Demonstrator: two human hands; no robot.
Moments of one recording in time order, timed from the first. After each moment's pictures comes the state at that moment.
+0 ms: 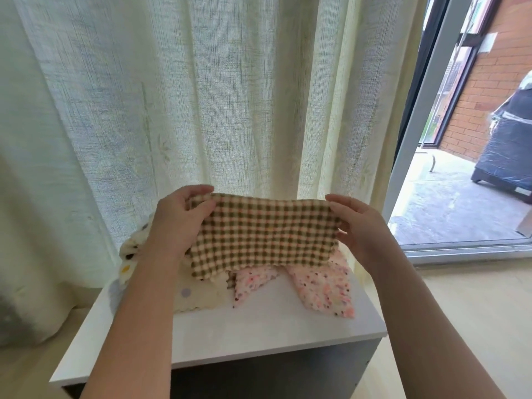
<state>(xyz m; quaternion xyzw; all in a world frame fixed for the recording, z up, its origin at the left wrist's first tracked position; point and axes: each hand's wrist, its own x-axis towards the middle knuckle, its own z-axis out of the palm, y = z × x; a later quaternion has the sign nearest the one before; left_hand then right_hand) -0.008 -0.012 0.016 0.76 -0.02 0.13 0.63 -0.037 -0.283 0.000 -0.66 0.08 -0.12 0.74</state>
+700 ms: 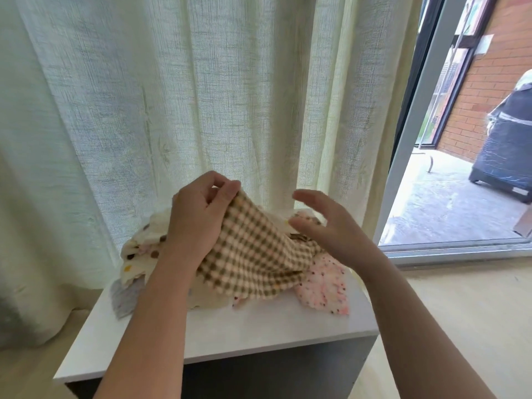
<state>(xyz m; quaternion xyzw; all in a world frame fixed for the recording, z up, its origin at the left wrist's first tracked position) -0.036 -0.039 0.038 0.80 -0.13 0.23 0.53 -0.052 -0.257 0.007 -0.87 -0.10 -0.14 0.47</state>
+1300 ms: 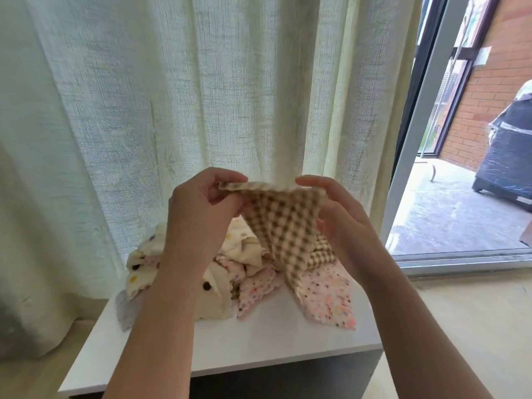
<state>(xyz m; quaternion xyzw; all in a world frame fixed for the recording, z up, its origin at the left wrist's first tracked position) -0.059 -0.041 0.065 0.73 -0.15 0.23 0.63 -0.072 -0.235 0.039 -0.69 -0.21 -0.14 0.68</state>
